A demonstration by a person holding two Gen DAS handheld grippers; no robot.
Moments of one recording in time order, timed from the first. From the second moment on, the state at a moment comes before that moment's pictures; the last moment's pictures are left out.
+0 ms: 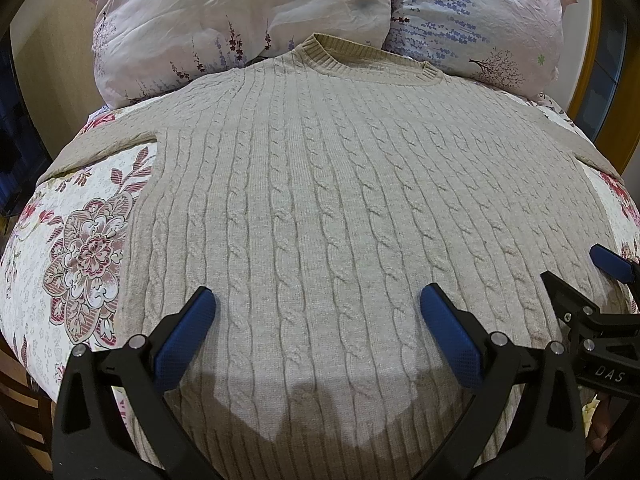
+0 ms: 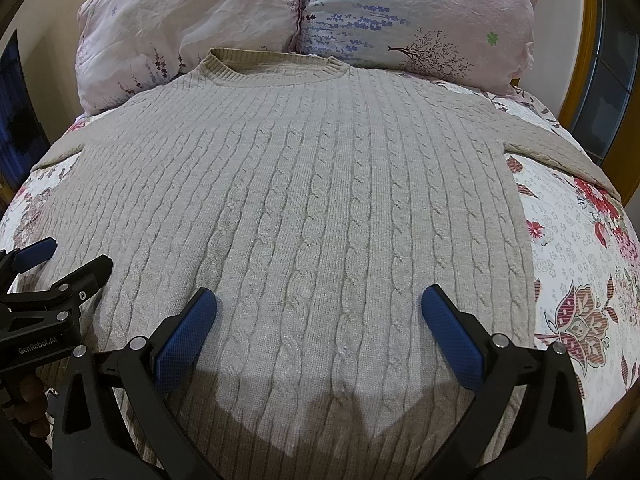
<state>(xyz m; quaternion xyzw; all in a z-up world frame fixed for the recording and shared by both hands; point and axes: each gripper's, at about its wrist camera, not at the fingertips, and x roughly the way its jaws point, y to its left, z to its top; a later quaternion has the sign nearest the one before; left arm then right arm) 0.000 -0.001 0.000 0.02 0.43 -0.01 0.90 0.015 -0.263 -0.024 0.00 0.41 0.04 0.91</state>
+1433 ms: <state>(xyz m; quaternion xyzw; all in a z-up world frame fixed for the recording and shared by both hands) 0.043 0.050 0.030 -0.08 0.45 0.00 0.89 0.116 -0.582 0.030 0.28 0.35 -0.18 0.87</state>
